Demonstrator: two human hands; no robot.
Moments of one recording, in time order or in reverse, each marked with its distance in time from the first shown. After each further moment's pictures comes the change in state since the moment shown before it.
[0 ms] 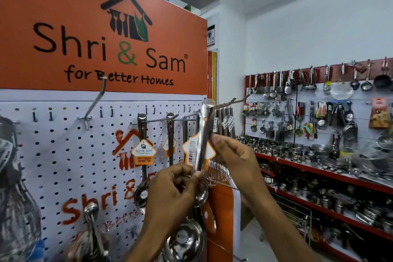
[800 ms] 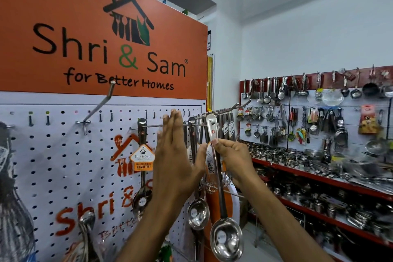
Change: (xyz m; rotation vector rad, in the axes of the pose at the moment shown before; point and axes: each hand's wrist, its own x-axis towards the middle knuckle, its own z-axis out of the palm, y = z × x) left_hand 0.059 0.010 0.006 0.448 0.201 0.417; right_hand 0.051 0.015 0.010 0.038 0.123 0.244
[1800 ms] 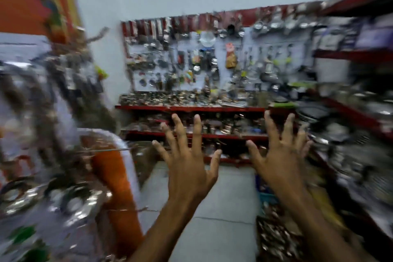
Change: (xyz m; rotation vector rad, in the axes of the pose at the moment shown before) left_hand -0.148 0.134 0.191 -0.134 -0.521 0.255; right_hand -0.182 0.051 -0.271 -1.506 0.940 0.173
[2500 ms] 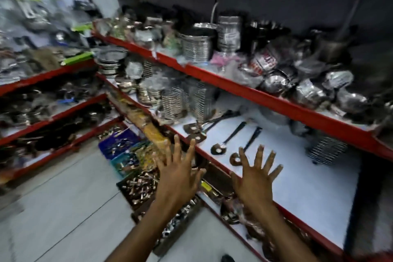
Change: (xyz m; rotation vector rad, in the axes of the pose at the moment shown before) left_hand -0.163 0.327 0.252 -0.366 -0.800 0.862; right_hand -0.192 0.408 -0.059 -0.541 -0.218 0.903
